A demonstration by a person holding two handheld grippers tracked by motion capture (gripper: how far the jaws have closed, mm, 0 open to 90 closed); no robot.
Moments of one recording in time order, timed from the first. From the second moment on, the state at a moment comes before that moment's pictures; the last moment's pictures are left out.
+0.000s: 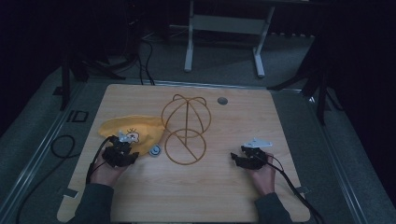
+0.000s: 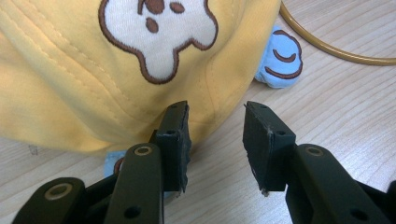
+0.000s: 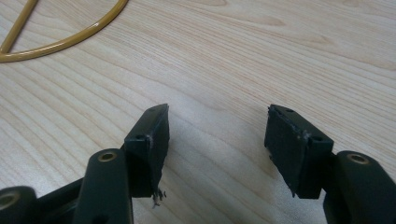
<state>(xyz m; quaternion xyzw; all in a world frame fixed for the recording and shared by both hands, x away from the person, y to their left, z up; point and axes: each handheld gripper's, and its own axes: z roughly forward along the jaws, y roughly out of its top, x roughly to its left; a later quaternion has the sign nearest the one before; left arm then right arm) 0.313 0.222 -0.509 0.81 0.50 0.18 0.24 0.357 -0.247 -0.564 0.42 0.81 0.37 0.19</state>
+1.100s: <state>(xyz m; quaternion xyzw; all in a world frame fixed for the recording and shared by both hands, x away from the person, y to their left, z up) 0.319 0.258 -0.531 0.82 0.53 0.17 0.16 0.358 -0.246 -0.565 0.42 0.81 0.36 0.19</state>
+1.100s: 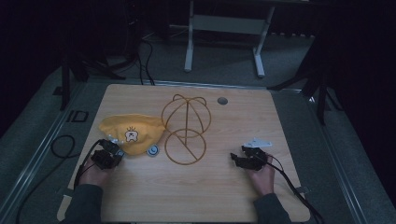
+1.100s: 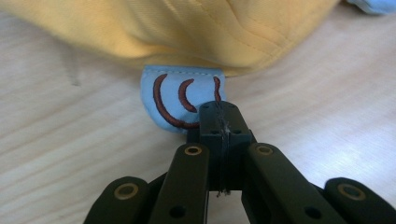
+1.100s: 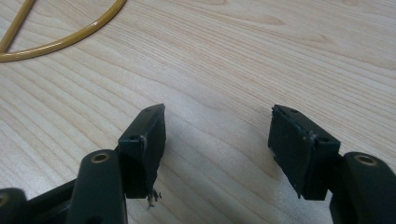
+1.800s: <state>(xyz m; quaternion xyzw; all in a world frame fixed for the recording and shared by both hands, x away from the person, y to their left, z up) 0.359 0.307 -0.520 0.72 0.63 0.22 0.17 0.358 -0.246 -0.565 0.42 0.81 0.36 0.19</state>
